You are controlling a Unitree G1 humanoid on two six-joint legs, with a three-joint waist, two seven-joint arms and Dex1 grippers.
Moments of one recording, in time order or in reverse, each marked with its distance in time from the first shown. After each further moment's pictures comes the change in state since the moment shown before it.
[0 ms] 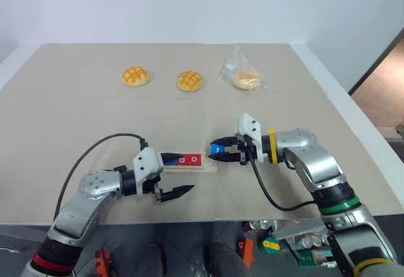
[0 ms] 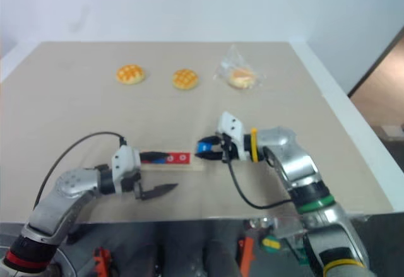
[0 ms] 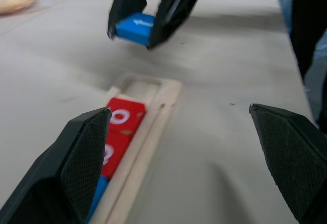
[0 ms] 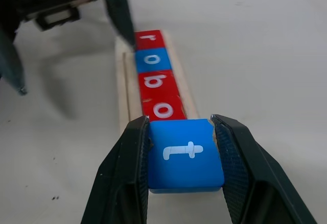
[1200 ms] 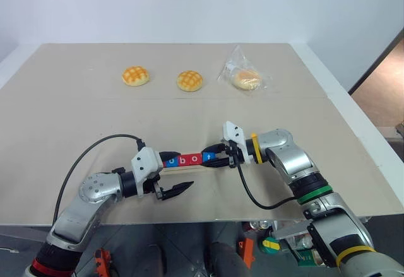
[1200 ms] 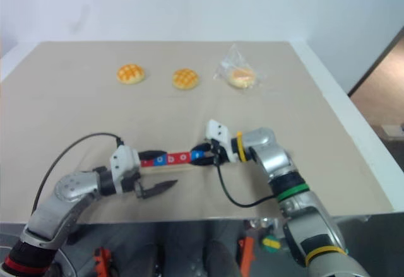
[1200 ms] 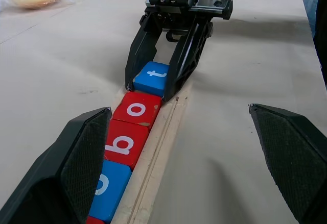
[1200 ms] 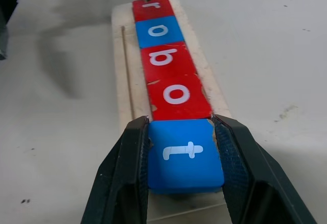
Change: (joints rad) left arm 0.025 -0.004 0.001 -0.032 0.002 0.010 0.058; right arm -0.076 0.111 0.036 0.250 -0.087 -0.122 0.069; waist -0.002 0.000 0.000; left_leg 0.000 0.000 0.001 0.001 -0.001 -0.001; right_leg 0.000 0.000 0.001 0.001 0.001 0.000
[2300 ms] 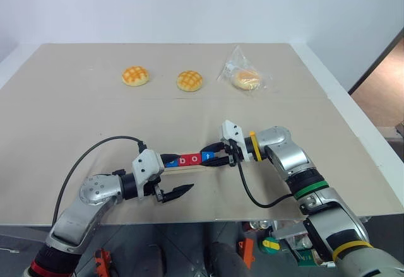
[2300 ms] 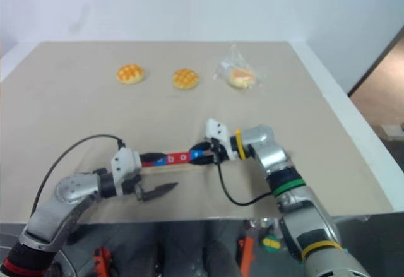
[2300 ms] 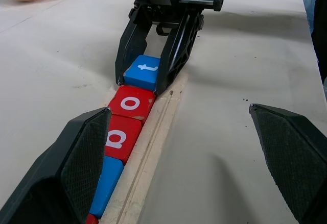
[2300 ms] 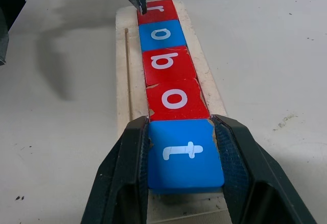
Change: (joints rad) left arm 0.013 0.009 -0.009 -0.021 0.007 0.022 0.009; right arm -0.047 0.024 -0.002 0.109 -0.010 -0.088 0.055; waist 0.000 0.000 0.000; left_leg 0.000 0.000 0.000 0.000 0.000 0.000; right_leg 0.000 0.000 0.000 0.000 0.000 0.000
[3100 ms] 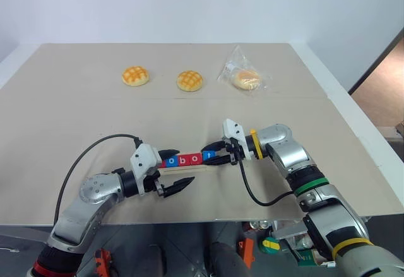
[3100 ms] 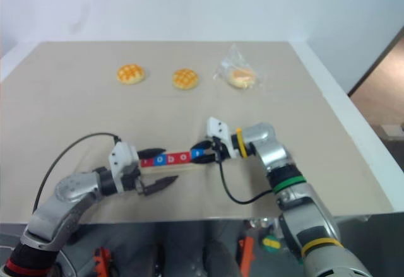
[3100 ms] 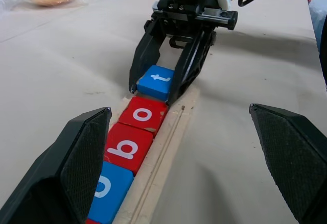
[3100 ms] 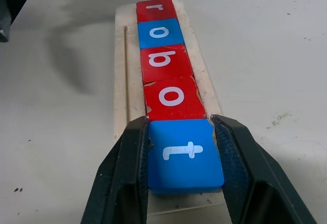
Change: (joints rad) left arm -0.003 -0.037 0.030 -0.007 -0.056 0.043 0.044; right arm -0.027 -0.002 -0.006 0.049 -0.007 -0.034 0.040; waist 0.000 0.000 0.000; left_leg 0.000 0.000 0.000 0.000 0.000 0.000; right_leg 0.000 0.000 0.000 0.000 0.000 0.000
